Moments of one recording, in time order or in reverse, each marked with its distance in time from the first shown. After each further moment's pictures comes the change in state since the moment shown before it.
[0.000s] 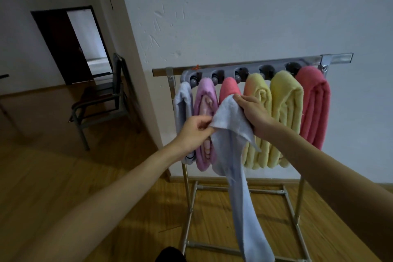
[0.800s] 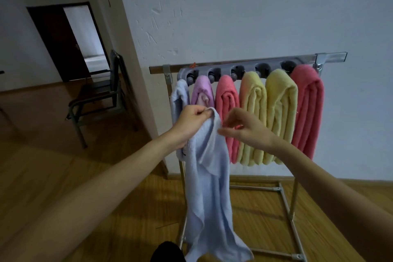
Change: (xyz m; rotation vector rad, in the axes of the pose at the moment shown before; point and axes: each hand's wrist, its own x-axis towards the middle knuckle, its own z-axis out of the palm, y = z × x) left_hand 0.015 0.014 0.000 -0.014 0.115 -0.163; right_hand -0.037 0.020 -0.019 -0.560 -0.279 -0.275
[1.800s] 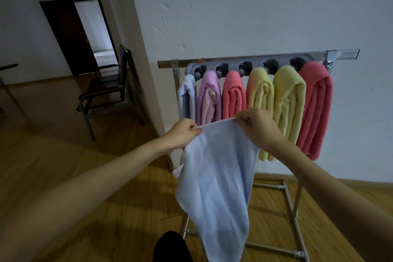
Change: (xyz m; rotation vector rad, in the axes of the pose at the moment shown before) left_hand -0.026 -0.030 -0.023 0.398 -0.095 -0.197; right_hand 0.000 0.015 0.004 -0.487 0.244 -0.232
